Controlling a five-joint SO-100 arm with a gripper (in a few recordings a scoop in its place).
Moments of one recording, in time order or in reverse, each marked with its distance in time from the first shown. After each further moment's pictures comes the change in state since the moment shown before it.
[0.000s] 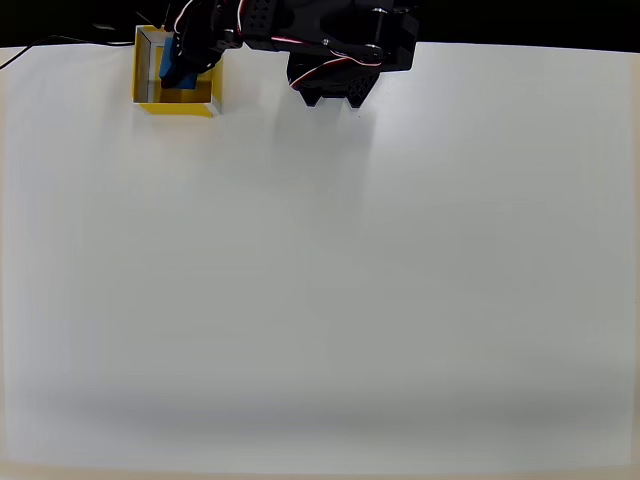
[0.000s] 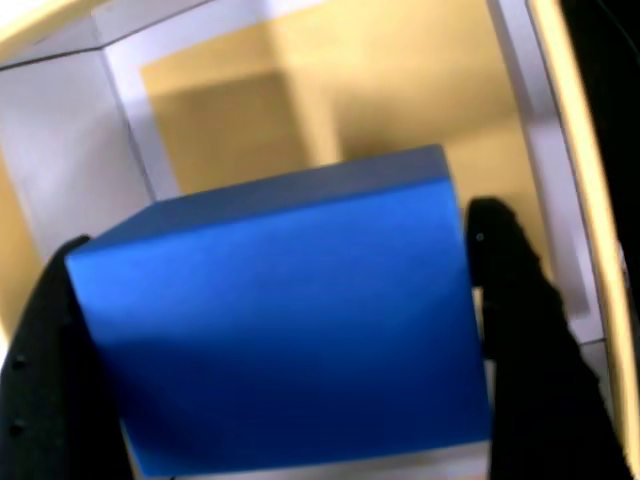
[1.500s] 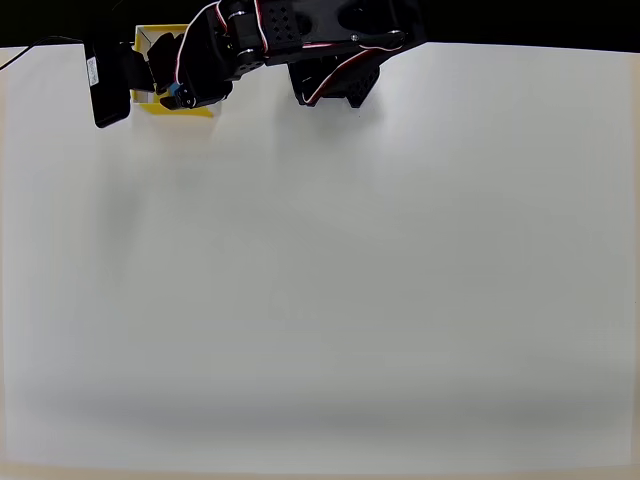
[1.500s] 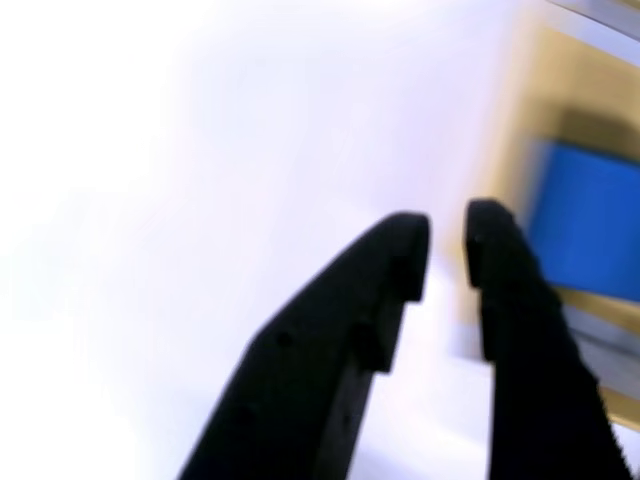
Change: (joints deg) arm -32.8 9.9 -22.1 25.4 -11.0
